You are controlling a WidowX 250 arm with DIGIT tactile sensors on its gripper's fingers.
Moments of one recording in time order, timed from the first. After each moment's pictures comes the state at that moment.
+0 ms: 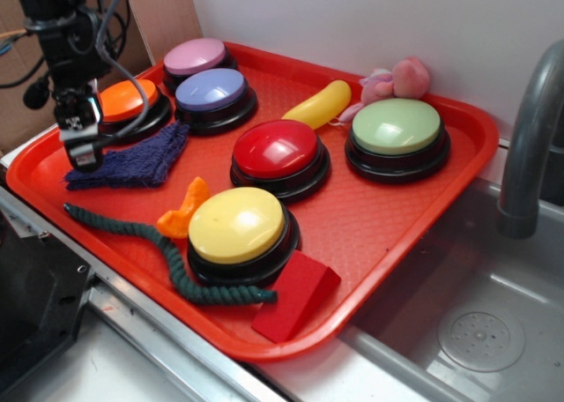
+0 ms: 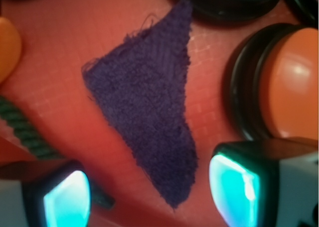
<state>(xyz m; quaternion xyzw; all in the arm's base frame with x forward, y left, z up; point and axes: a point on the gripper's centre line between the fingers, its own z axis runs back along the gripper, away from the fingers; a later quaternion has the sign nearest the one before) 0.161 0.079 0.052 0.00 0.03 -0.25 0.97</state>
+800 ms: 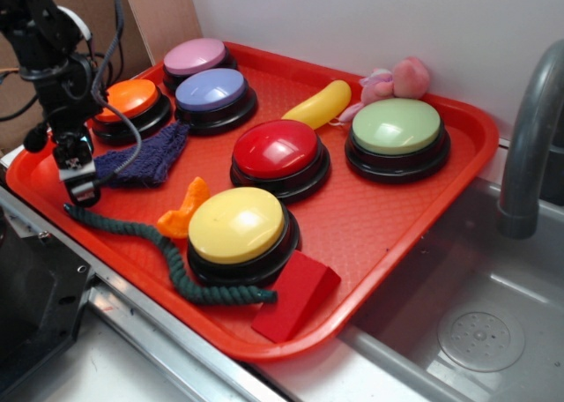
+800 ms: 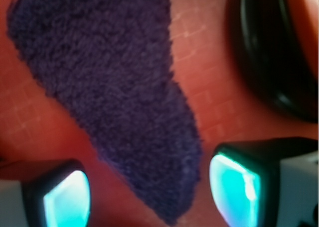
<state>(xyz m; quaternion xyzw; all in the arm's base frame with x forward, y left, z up) 0.148 0.095 0.018 0.03 0.01 -0.20 0.98</state>
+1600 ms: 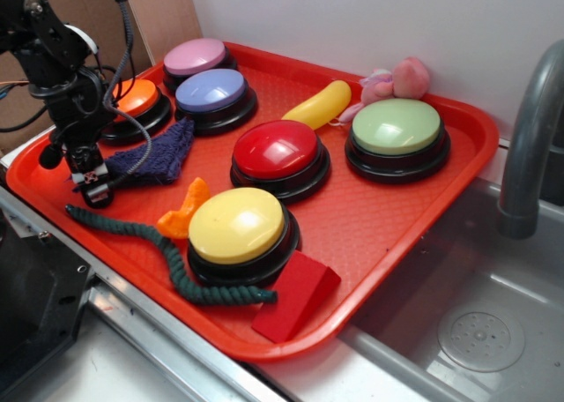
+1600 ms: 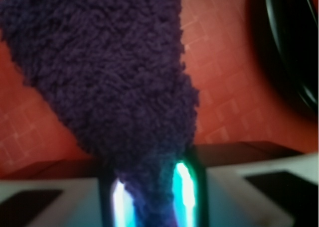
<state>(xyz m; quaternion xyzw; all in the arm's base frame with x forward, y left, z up) 0.153 0.084 0.010 0.03 -0.01 -0.16 0.99</state>
